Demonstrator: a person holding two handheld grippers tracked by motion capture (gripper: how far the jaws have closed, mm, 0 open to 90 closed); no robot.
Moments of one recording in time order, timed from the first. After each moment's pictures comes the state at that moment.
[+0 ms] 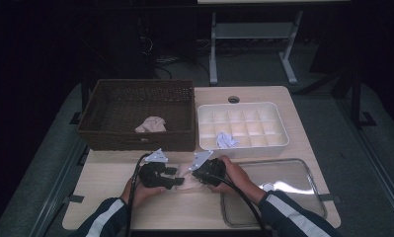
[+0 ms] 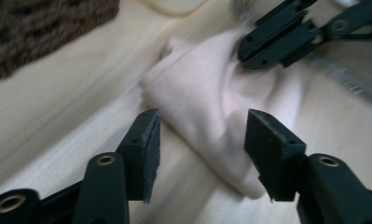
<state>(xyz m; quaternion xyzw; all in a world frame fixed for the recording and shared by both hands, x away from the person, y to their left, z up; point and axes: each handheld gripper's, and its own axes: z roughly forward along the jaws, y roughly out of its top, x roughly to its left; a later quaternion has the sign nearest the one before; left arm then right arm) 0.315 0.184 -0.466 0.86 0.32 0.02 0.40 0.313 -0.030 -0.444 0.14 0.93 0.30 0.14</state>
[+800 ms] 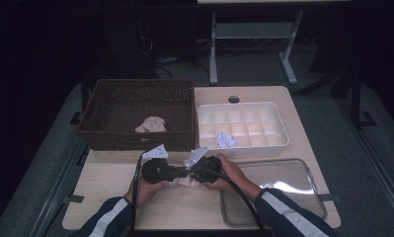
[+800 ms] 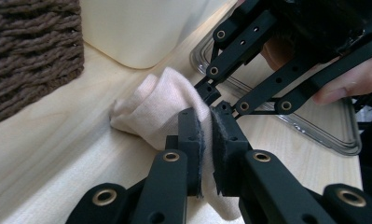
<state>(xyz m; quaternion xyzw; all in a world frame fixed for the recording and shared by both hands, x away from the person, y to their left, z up) 0.319 0.178 -0.451 0.83 0.29 -0.01 0.47 0.329 -0.024 -0.452 0.14 0.94 0.31 0.10</state>
